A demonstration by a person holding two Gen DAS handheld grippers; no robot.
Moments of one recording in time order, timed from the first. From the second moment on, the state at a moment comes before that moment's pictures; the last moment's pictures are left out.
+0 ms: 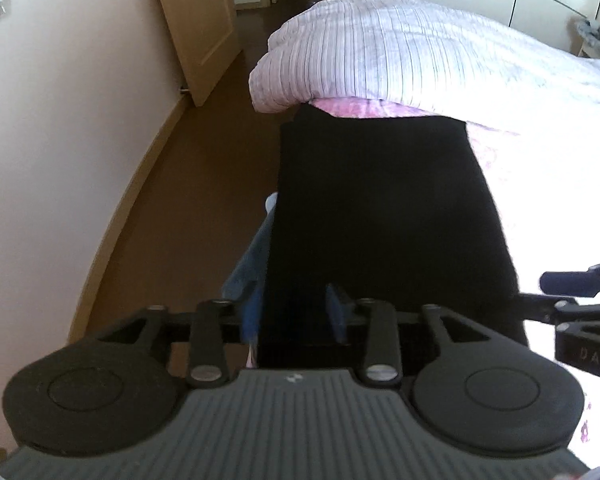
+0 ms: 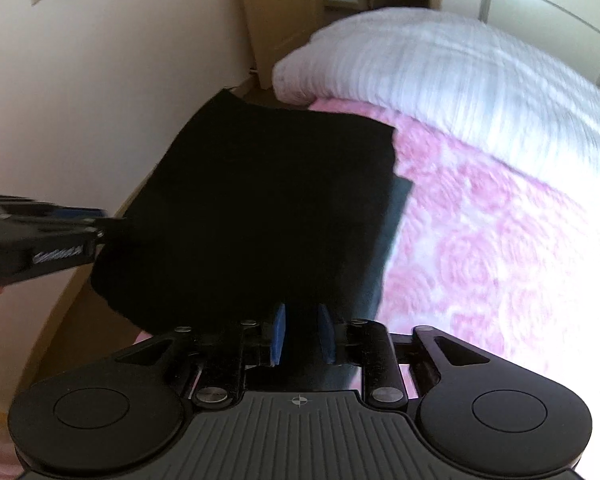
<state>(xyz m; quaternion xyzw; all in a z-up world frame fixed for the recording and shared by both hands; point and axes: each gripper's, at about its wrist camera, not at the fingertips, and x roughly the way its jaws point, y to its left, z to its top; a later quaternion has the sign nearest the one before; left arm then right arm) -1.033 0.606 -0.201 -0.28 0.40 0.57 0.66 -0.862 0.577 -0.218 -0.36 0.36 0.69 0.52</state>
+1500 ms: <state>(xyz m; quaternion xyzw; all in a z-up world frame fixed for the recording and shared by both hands) -0.860 0.381 -0.108 -0.34 0.28 0.74 0.51 -0.704 0.439 -0.144 -0.39 0.29 0.75 0.44</state>
